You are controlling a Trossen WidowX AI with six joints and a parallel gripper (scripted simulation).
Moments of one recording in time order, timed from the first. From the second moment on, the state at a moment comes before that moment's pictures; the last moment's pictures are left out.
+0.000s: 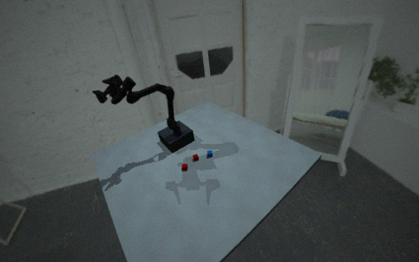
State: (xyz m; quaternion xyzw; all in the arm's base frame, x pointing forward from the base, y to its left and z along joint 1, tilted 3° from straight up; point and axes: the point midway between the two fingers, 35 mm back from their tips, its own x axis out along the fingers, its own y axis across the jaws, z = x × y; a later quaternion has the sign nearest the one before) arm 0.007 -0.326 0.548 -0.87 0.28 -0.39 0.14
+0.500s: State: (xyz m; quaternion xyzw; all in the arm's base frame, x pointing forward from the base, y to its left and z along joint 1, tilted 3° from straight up) arm 0.082 -0.395 0.478 -0.70 0.19 -0.43 0.53
